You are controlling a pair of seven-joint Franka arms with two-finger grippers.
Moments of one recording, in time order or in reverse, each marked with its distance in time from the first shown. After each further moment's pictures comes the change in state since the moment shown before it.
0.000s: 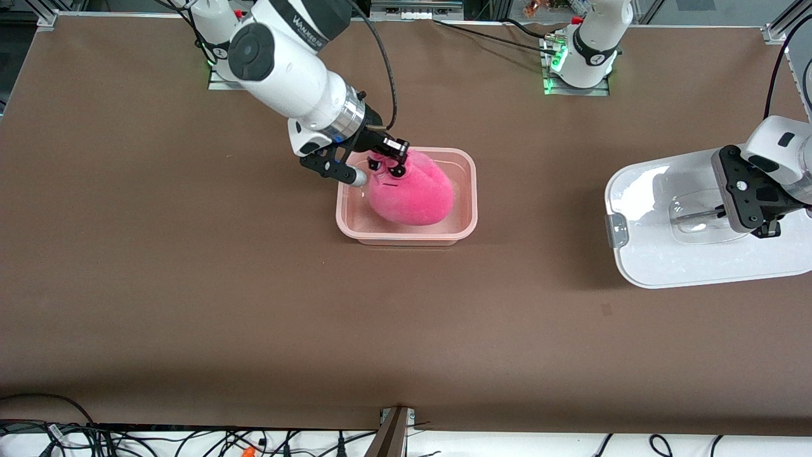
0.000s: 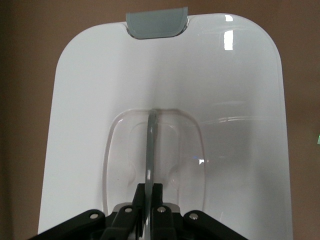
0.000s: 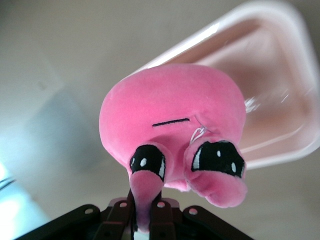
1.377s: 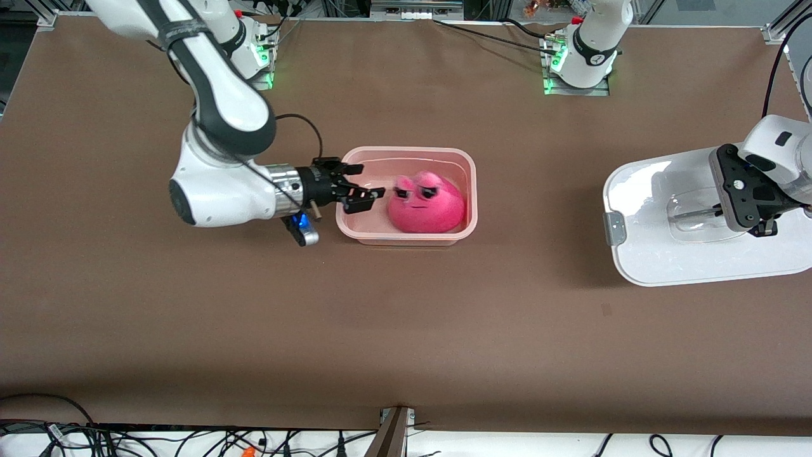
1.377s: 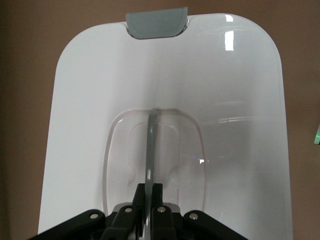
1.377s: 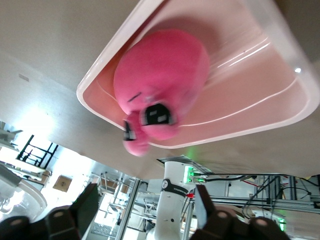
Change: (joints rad) left arm -0.001 0.000 -0.005 0.000 0.000 -0.010 0.000; right arm -0.234 0.158 -0.018 -0.022 0.372 -0.240 -0.188
